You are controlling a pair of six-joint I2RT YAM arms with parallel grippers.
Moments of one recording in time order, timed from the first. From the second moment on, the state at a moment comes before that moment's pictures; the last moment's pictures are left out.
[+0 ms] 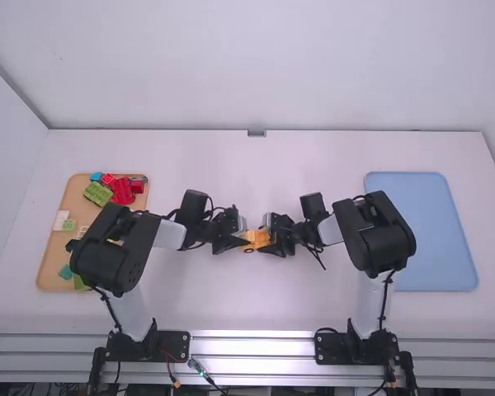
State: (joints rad) left arm -0.27 1.85 0.66 0.27 0.88 0.83; right arm 0.31 2.06 0.73 0.29 -0.99 -0.95
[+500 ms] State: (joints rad) left arm -0.27 1.85 0.69 0.25 0.81 0.83; right arm 0.31 2.06 0.73 0.31 -0.97 -0.88
